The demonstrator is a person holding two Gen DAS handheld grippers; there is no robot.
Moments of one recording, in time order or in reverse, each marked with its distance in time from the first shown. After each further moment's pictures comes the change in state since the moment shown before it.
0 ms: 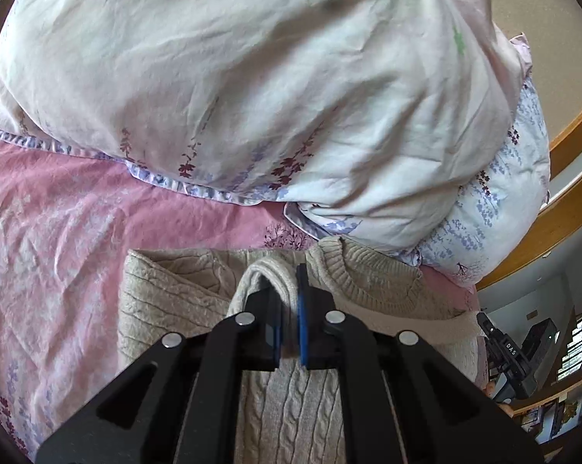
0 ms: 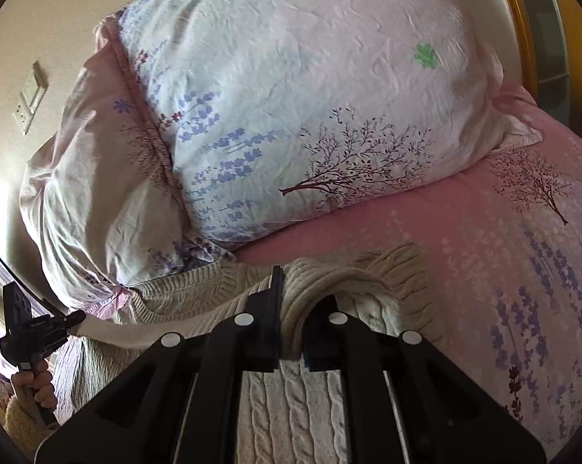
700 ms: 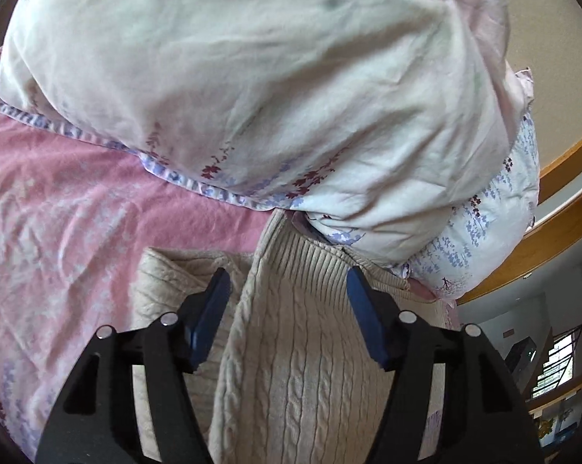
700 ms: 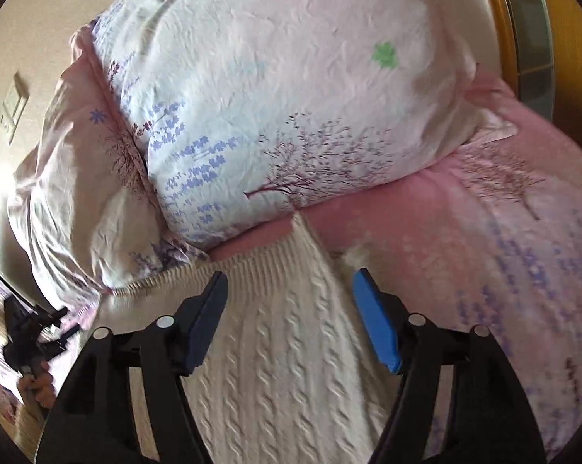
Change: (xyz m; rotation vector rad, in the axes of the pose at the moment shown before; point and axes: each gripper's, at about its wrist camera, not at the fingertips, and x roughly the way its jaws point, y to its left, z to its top) left arm -0.024 0.029 0.004 -0.060 -0.016 -0.069; right arm -0.023 -0.020 0.006 -0.006 0.027 -0.066
